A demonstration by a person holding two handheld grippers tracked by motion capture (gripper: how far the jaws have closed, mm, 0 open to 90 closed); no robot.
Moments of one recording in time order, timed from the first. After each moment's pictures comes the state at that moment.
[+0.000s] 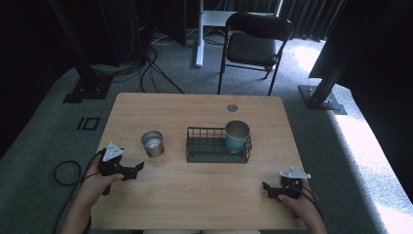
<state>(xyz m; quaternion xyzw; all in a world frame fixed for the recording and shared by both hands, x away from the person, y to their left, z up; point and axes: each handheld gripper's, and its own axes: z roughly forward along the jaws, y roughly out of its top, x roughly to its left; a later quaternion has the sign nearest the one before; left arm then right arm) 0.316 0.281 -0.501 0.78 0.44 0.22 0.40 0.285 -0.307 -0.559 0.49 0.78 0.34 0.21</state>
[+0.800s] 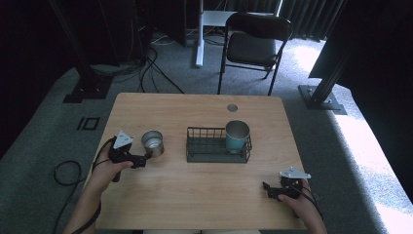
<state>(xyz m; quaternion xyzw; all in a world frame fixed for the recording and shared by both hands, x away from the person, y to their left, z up) 0.353 0.259 -0.493 0.78 0.42 0.23 0.41 0.285 -0.307 -0.559 0.49 0.78 0.34 0.21</state>
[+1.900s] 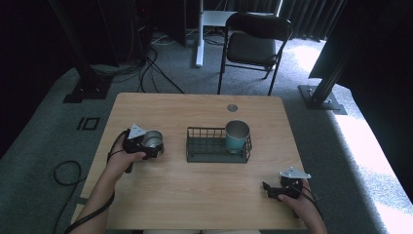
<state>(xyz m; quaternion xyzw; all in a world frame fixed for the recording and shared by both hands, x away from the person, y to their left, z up) 0.394 0.232 -0.508 0.78 0.43 0.22 0.40 0.285 -0.307 -0.559 0.49 0.78 0.34 0.21</state>
